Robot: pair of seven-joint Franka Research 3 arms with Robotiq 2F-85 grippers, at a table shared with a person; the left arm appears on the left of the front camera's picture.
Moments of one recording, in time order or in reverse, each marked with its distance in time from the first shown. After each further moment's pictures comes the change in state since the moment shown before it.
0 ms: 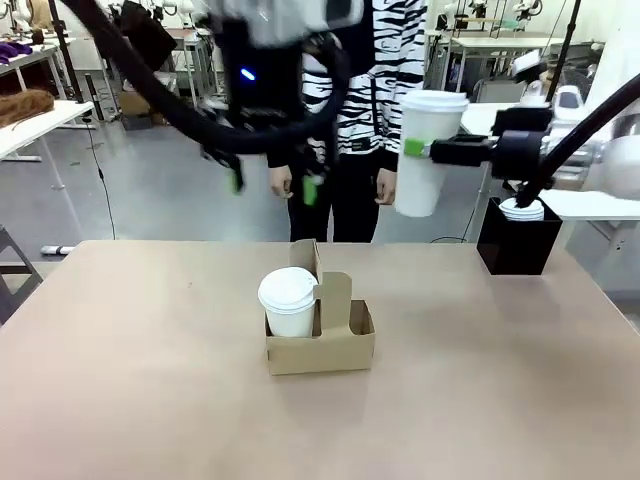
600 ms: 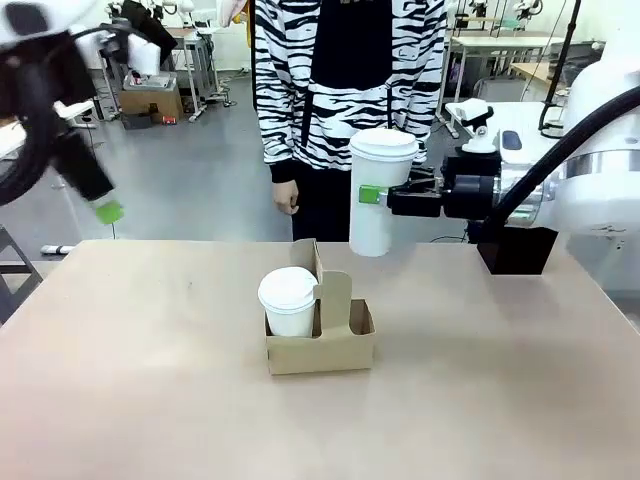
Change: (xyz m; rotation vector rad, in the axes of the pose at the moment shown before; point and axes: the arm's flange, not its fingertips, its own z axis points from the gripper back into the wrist) left arm -0.092 0.175 -0.005 -0.014 -0.141 -0.577; right arm -0.046 0.030 -0.044 0.207 -0.002 0.083
